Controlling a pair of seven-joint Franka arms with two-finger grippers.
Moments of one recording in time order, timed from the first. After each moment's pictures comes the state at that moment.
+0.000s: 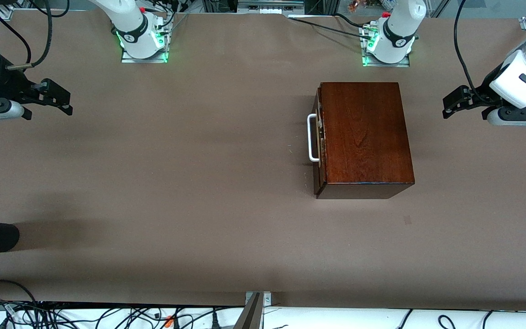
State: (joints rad) left arm -0.07 -0.03 -0.01 -1.68 -0.01 1.62 -0.09; right arm 0.27 0.00 -0.19 -1.61 0.01 1.63 -0.05
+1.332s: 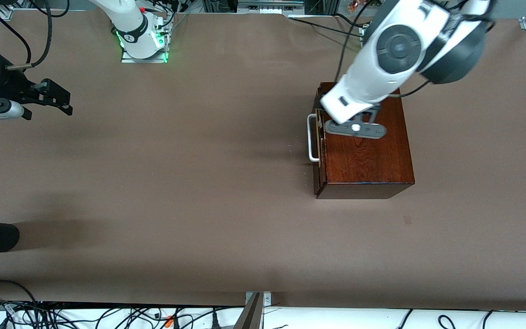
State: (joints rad) left arm -0.28 0.31 -0.32 -1.47 -0.06 1.58 -0.47; right arm 0.27 0.00 -0.19 -1.61 0.01 1.63 -0.05
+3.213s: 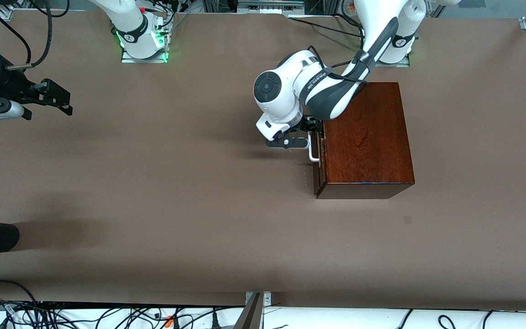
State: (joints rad) left arm -0.51 0.58 -0.32 -1.56 0.28 1.78 -0.82; right arm 0.27 0.00 -0.19 -1.61 0.01 1.63 -0.05
